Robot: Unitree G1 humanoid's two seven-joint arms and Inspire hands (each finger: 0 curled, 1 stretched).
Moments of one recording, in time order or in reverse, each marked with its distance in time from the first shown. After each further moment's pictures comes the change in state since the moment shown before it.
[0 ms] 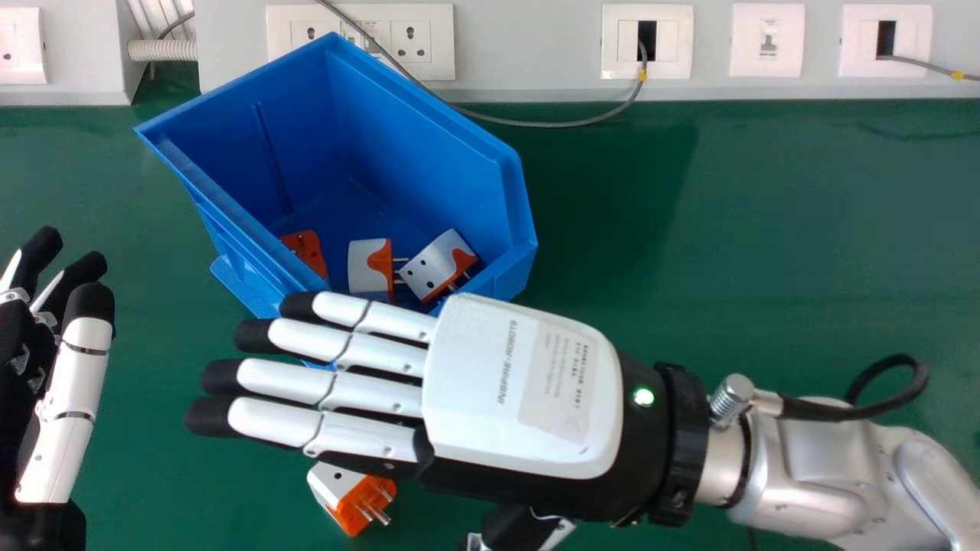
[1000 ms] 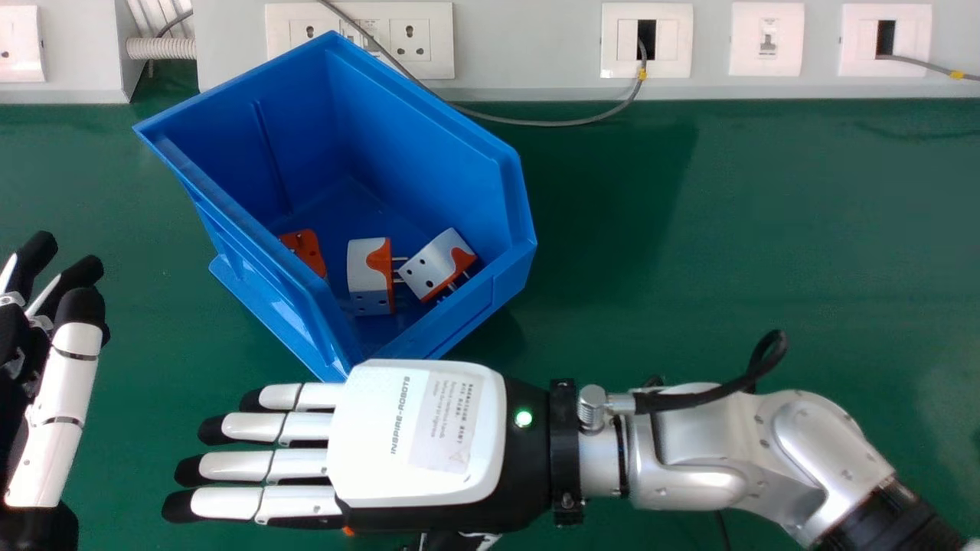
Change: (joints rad) left arm -0.014 0.010 0.034 0.040 -0.030 -0.026 -0.043; right arm -0.201 0.105 0.193 0.300 -0.229 0.014 -0.006
